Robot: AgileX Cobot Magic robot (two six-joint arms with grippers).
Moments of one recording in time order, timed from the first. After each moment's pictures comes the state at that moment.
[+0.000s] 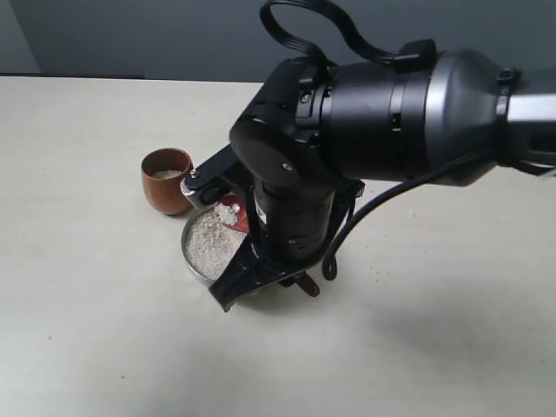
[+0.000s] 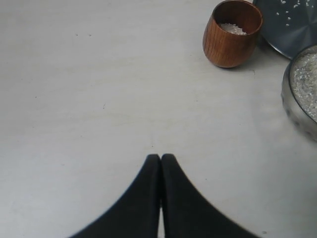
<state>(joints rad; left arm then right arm) 0.01 0.61 -0.51 -0.02 0.74 -0.02 0.98 1.80 -1.27 -0.20 1.02 0.30</state>
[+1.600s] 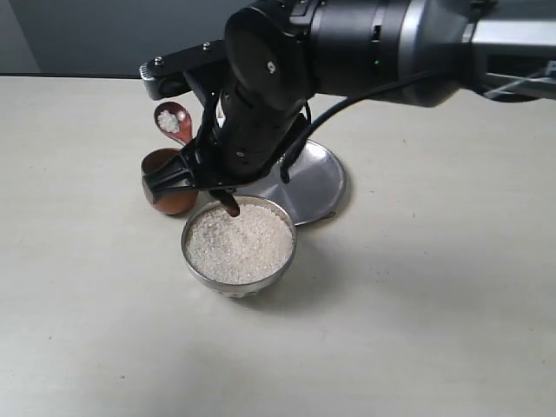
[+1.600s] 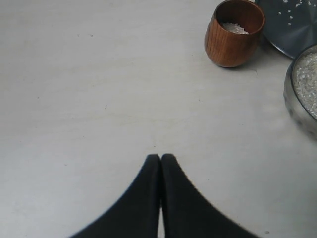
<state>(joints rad) 0.01 0.61 -0.51 -0.01 0.74 -0.02 0.87 1.89 -1.51 -0.05 0.81 0.23</state>
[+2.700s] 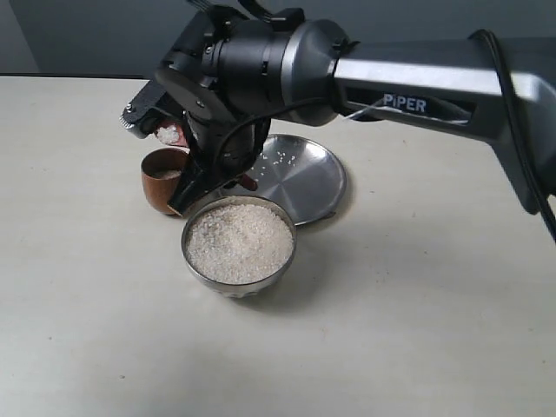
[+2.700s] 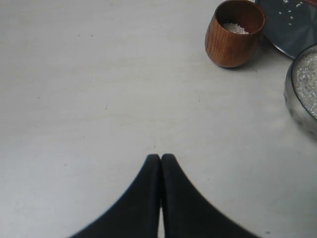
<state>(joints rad) 0.01 0.61 -0.51 -0.01 0.74 -0.02 0.91 2.11 -1.73 -0.40 0.97 0.09</state>
